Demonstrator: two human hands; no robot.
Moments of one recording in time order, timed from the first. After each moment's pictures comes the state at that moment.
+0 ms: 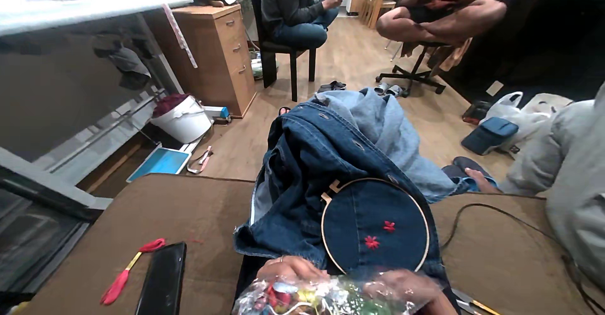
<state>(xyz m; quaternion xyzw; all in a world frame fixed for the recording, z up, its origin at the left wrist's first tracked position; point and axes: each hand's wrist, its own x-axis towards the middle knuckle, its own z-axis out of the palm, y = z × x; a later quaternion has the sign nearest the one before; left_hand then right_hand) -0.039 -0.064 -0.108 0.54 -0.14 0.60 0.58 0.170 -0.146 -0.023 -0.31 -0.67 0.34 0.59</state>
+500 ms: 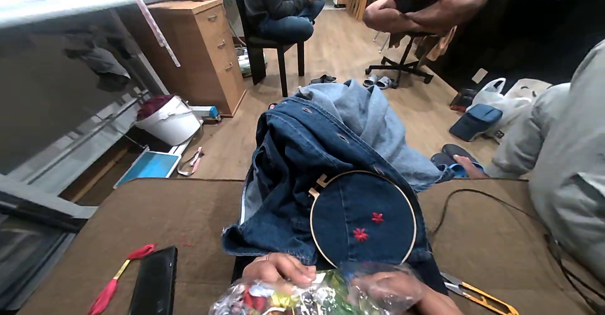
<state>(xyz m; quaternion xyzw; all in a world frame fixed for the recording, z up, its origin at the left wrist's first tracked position) -0.056 -0.074 -0.092 0.51 -0.07 0.55 0.66 0.178 -0.155 -0.014 -0.33 -0.68 0.34 0.57</state>
